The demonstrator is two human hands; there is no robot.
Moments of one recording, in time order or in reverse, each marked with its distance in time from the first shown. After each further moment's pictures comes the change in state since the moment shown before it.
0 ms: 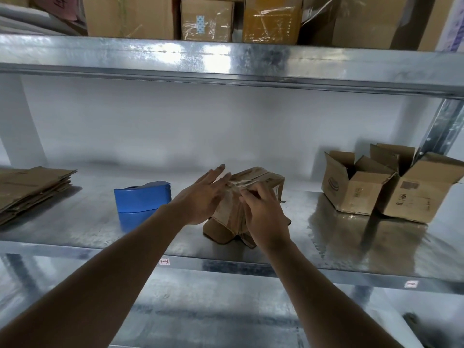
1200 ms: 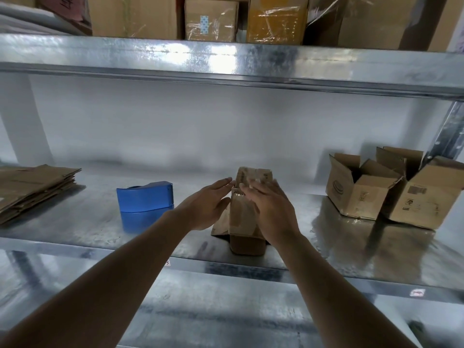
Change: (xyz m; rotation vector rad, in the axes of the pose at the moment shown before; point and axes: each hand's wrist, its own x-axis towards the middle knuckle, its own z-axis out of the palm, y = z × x) left_hand 0.001 0.011 0.012 -0.105 -0.040 -0.069; right_hand 0.015 0.016 -0.009 -0.044 -0.144 0.019
